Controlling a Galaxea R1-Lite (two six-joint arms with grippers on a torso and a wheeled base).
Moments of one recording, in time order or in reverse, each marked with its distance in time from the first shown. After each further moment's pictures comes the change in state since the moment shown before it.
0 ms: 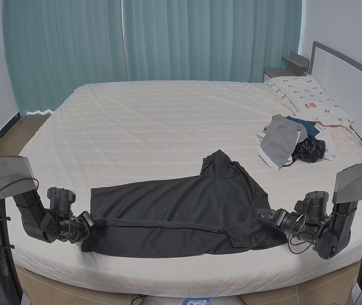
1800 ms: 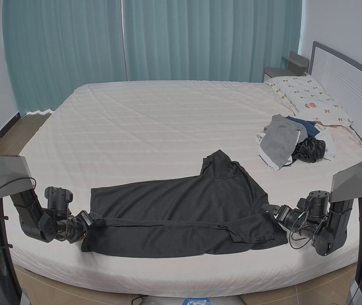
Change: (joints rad) left arm 0.015 -0.014 0.011 0.000 -0.023 -0.001; right arm -0.096 0.123 -0.088 -0.093 0.071 -0.021
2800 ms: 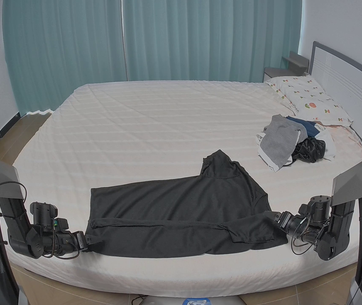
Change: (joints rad) left arm 0.096 -0.013 0.254 -0.205 -0.283 0.435; right arm 0.002 -0.004 0.083 -0.028 0.002 0.000
